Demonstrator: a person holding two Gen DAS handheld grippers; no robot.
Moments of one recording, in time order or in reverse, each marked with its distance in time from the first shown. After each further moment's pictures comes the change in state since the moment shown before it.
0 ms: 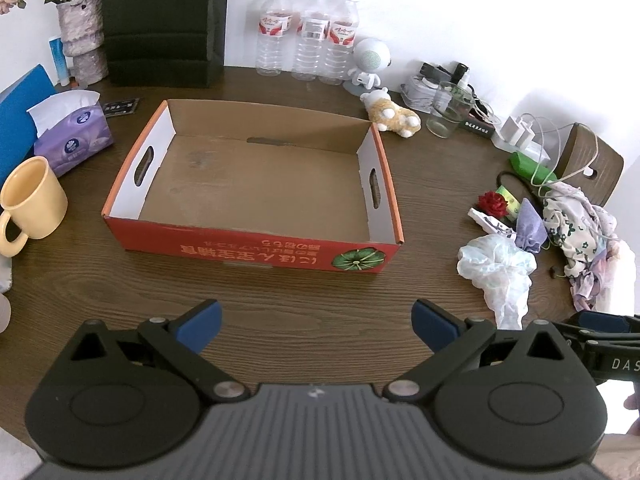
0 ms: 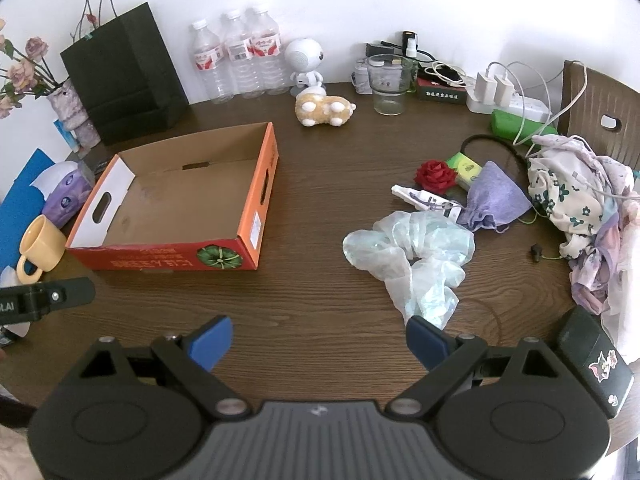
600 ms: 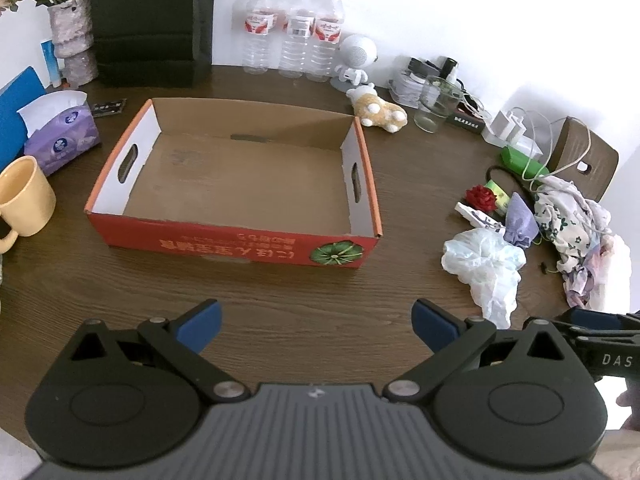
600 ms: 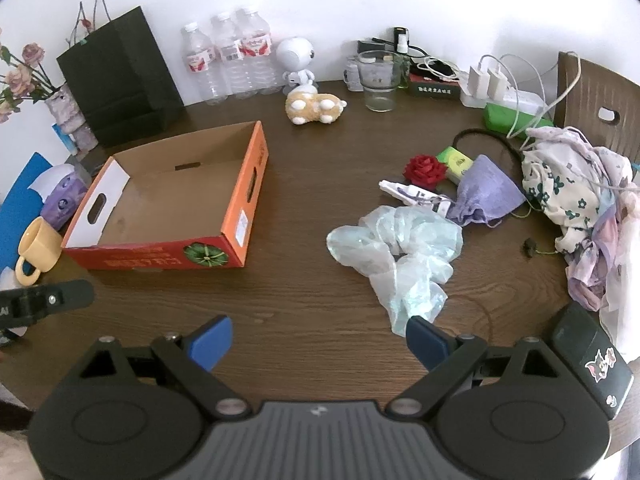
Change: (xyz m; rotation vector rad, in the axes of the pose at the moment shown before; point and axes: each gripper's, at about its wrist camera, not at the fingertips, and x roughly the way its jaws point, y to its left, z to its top) left arm 0.003 -0.024 -0.008 0.009 0.000 -0.010; right arm 0.003 -0.024 -0.005 0.011 -0.001 0.014
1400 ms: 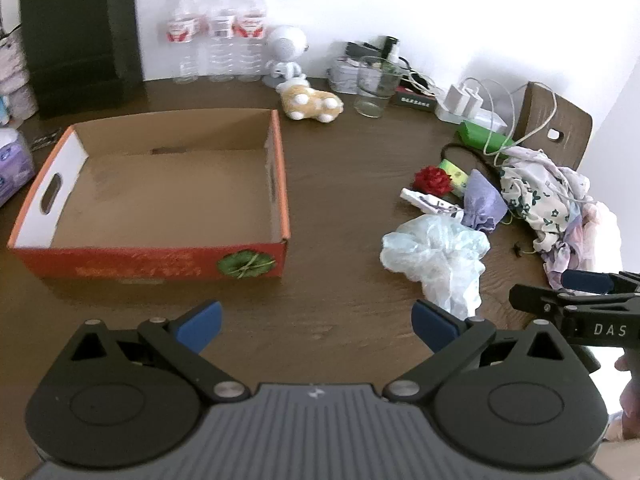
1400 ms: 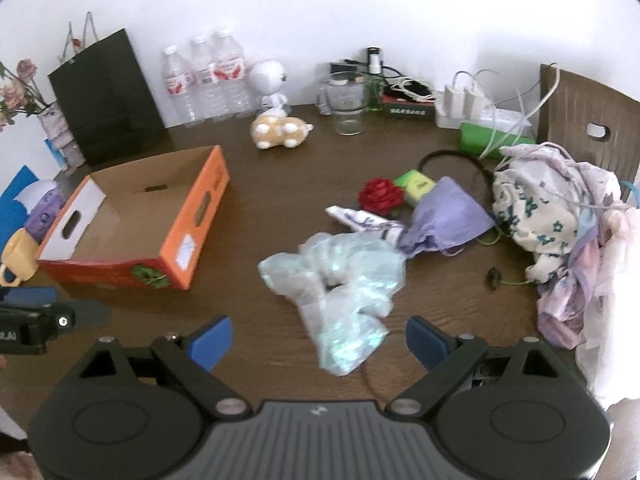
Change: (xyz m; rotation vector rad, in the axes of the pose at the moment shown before) left arm 0.046 -0.083 -0.002 0.126 -0.015 -0.049; right arm 0.017 -0.074 0.006 -0.029 -0.091 -0.010
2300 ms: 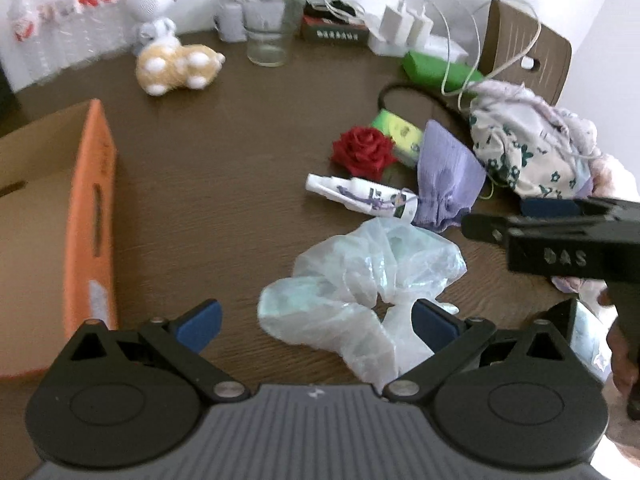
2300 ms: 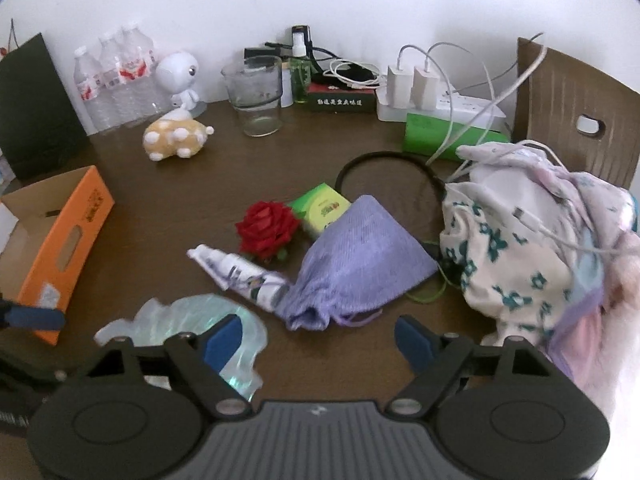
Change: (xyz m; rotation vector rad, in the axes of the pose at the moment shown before) left arm 0.162 -0.093 0.056 0.165 0.175 -0.099; right arm 0.119 -0.103 0.058 0.015 0.035 -0.076
